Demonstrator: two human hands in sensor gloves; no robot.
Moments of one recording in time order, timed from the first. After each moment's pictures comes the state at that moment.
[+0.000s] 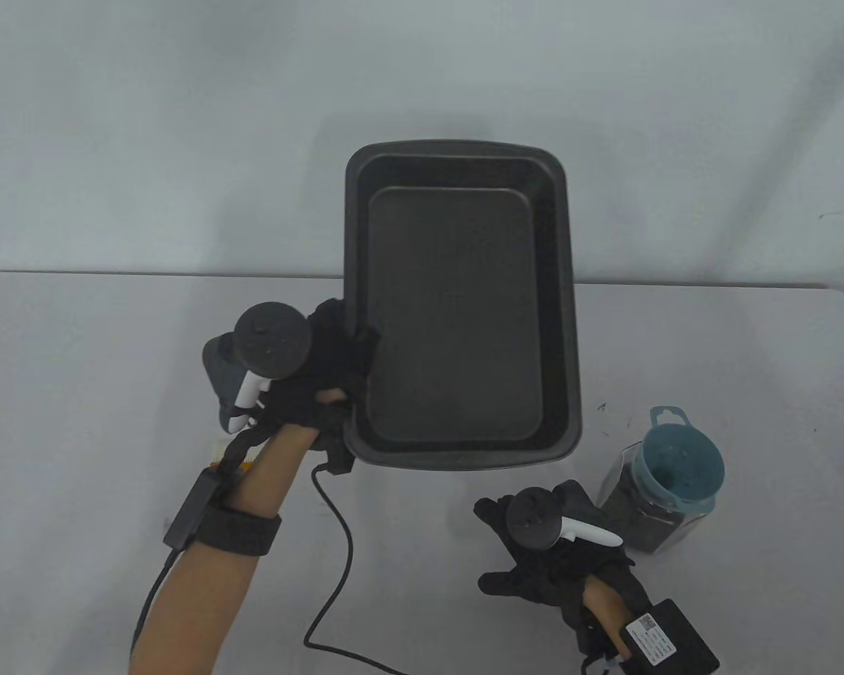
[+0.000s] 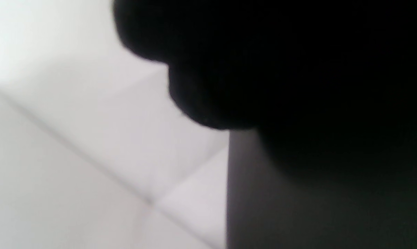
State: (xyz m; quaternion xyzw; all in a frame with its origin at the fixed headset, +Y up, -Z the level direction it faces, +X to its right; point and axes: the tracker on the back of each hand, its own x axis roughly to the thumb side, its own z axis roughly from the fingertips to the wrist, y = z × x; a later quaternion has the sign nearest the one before) left_hand -0.193 -0.559 -0.374 0.08 -0.01 0.36 0.93; right_hand 0.150 -0.744 -0.307 0.25 0.30 0.92 0.09
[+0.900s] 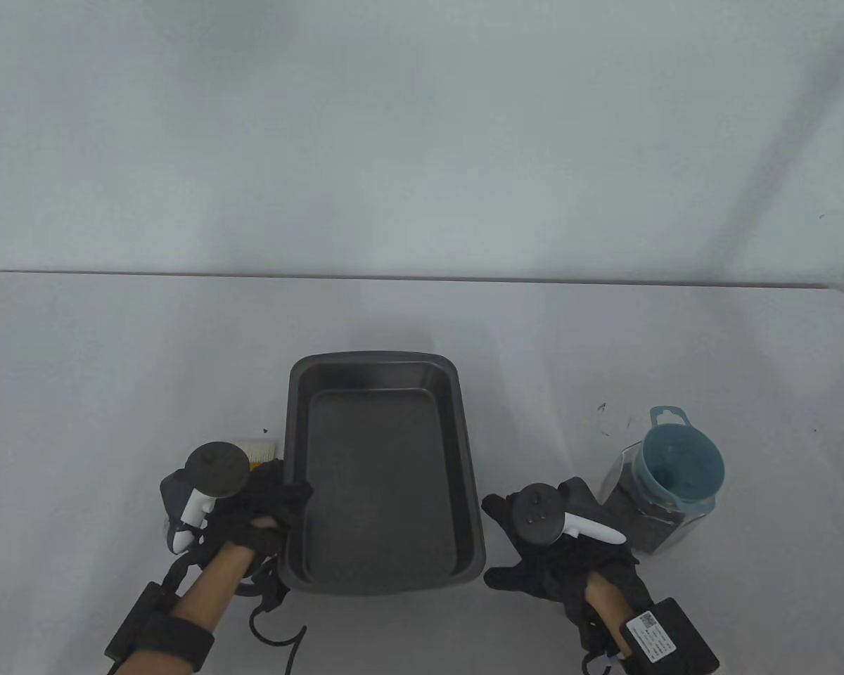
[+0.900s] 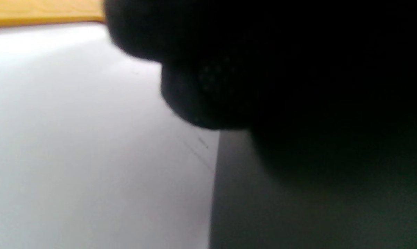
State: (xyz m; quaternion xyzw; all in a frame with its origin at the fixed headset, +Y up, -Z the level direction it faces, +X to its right) left_hand -0.253 -0.750 -0.324 -0.13 0.08 0.38 0.91; right_hand 0.157 -0.746 -0.313 0.23 0.30 0.92 0.09
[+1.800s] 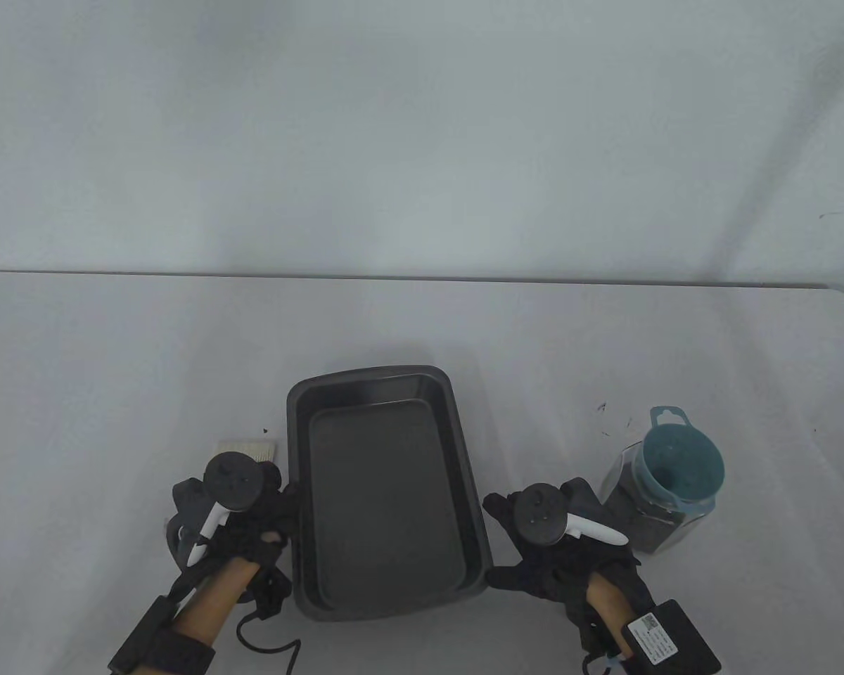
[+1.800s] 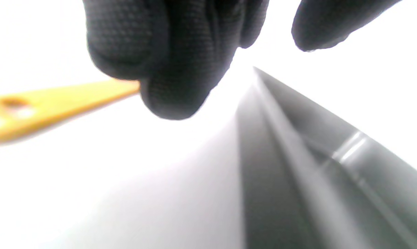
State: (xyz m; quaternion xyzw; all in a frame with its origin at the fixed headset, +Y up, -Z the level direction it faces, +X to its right) left_hand -0.246 -0.717 -0.310 -0.04 0.13 0.26 0.96; right_hand 0.159 -0.746 -0.315 0.23 0.30 0.92 0.09
